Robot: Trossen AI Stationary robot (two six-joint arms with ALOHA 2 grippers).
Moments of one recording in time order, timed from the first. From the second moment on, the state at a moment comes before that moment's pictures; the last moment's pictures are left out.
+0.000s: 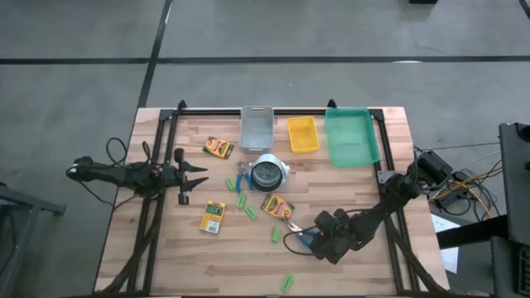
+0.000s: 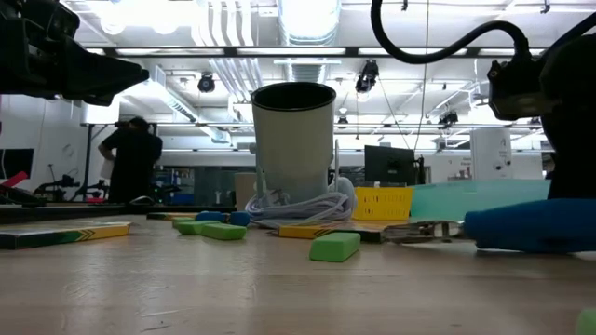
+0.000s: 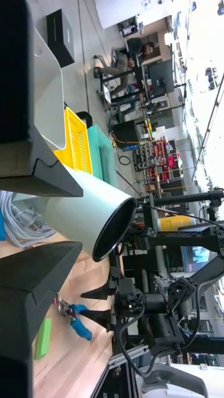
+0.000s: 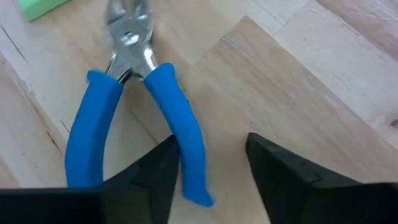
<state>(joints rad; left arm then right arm) -0.22 0.00 0.01 0.05 -0.36 0.17 0.69 1.74 0.86 -0.44 0.37 1.46</state>
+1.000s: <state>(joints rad) -0.22 0.00 0.01 0.05 -0.36 0.17 0.69 1.70 0.87 -0.47 0.40 1.43</state>
